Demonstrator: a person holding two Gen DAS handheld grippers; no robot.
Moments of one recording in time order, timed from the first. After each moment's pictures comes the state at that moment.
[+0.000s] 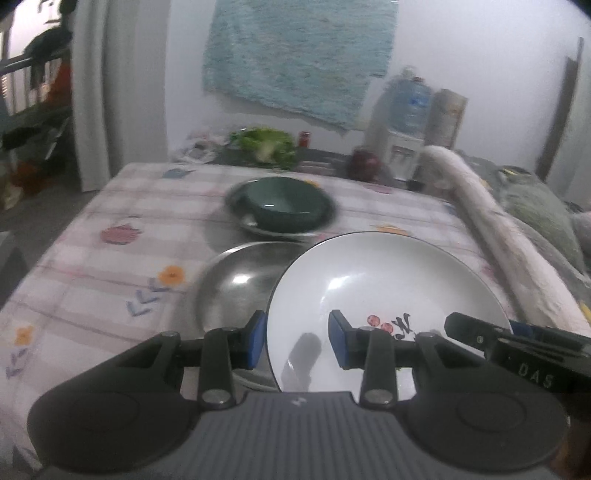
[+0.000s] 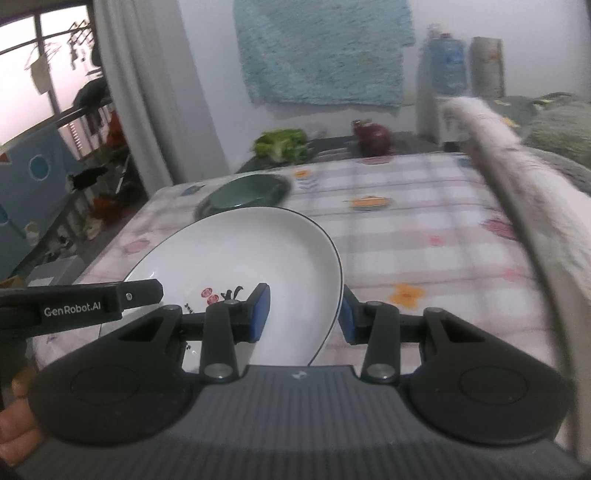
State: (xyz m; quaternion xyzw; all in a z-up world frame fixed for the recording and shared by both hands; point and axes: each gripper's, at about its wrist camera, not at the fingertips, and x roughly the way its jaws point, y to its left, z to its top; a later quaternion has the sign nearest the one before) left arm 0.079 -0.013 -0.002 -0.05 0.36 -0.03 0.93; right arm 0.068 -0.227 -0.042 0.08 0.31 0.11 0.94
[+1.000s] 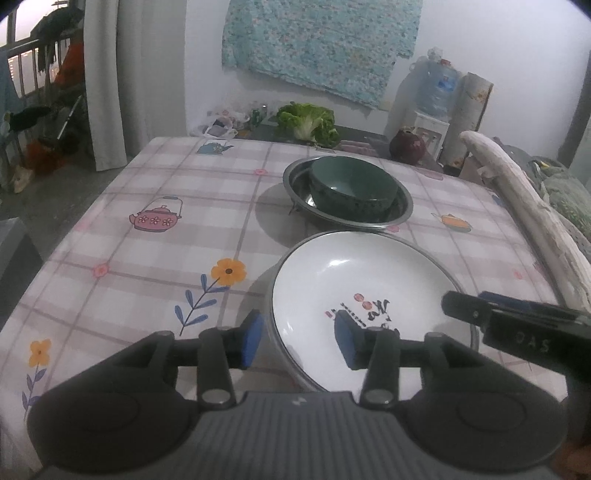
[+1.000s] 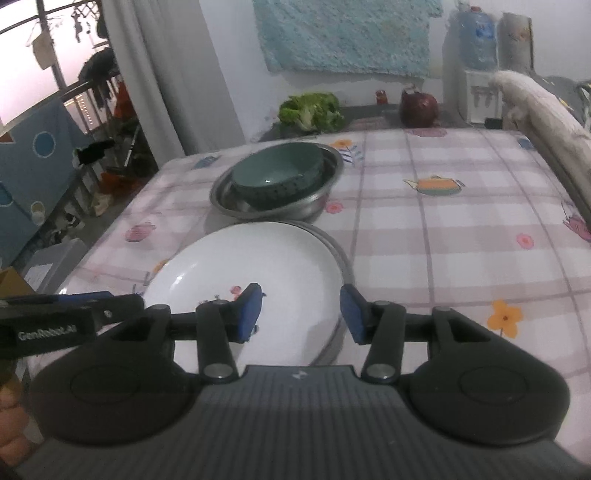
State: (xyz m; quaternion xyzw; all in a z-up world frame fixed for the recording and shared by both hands) left arm 0.118 0.046 -0.026 -0.05 0.39 -0.02 0.92; right arm 0.144 -0.161 -0.072 0.08 0.35 0.13 0.92
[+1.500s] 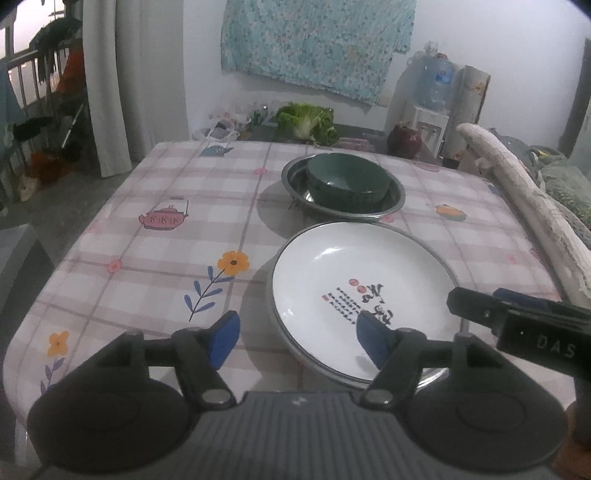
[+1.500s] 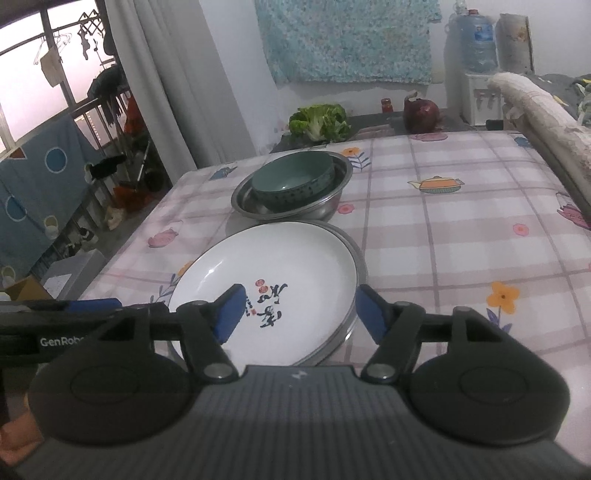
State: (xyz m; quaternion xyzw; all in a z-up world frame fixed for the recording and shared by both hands) left arm 0.096 0.037 -0.015 -0.03 0.39 -0.01 0.92; right arm 0.109 -0.171 -0.059 0.10 0.34 0.14 0.93
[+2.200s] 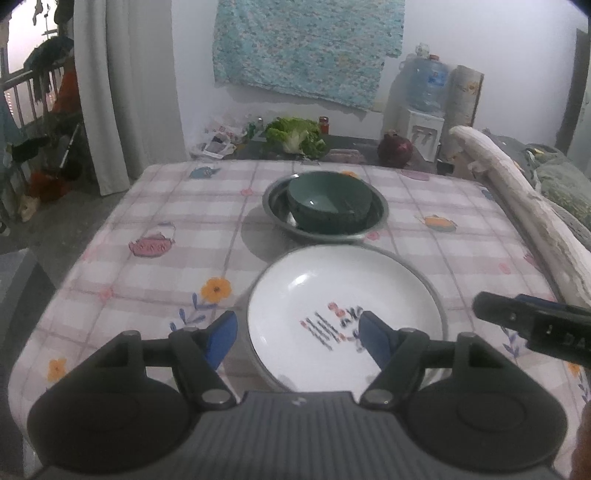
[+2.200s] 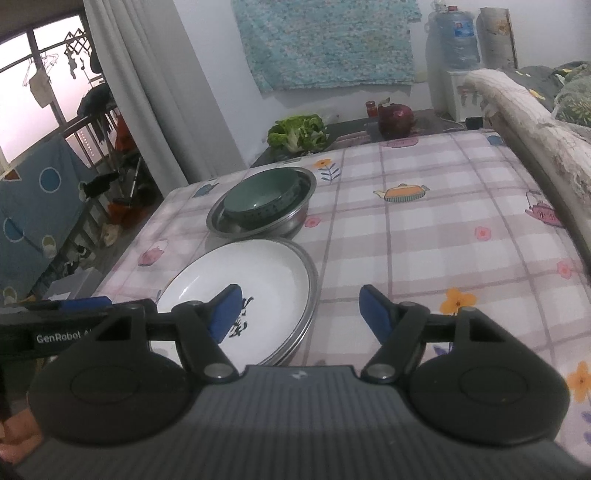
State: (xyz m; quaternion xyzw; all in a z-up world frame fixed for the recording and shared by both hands) left arm 0.114 0.013 0.000 0.00 0.38 -0.01 0.93; right arm 0.108 -0.218 -0.047 0.13 0.33 0.12 0.93
